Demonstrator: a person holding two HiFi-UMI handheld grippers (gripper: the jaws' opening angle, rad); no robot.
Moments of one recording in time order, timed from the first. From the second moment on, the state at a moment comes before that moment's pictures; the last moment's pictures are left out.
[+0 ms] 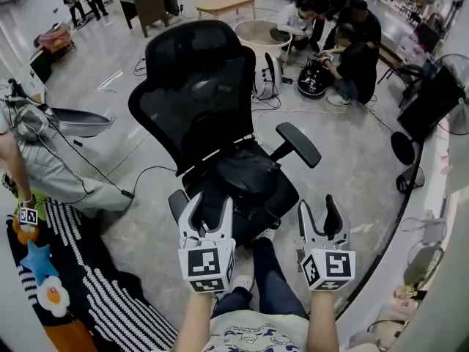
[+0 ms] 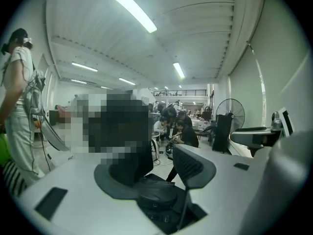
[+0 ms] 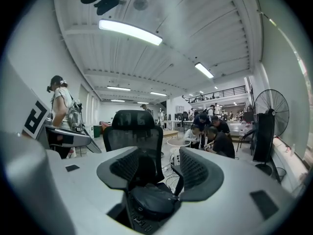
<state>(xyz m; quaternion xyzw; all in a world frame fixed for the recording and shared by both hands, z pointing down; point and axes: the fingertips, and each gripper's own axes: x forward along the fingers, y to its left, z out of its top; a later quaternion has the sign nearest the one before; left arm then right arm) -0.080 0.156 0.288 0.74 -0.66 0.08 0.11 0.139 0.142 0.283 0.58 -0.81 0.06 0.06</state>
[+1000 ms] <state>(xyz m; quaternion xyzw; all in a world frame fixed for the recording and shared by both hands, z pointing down) -0.072 -0.145 0.376 0.70 -0.68 0.13 0.18 0.109 -0.172 0.380 0.47 -0.87 0.11 0.13</state>
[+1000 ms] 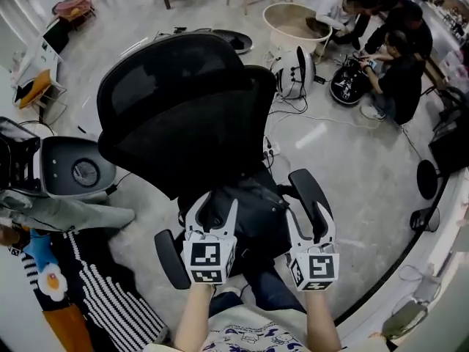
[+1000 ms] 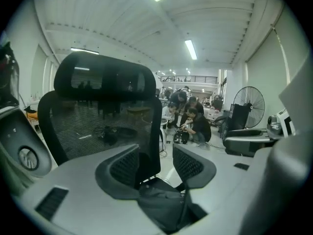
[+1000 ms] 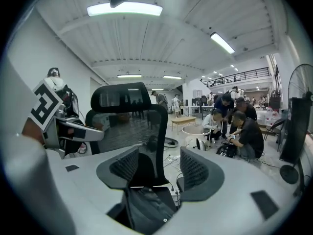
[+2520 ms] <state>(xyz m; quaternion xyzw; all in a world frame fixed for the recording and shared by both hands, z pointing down) -0.119 -0.234 0.699 0.74 -0.52 0.29 0.32 0.088 -0.198 0.694 0.54 -0.76 0.27 0.23</state>
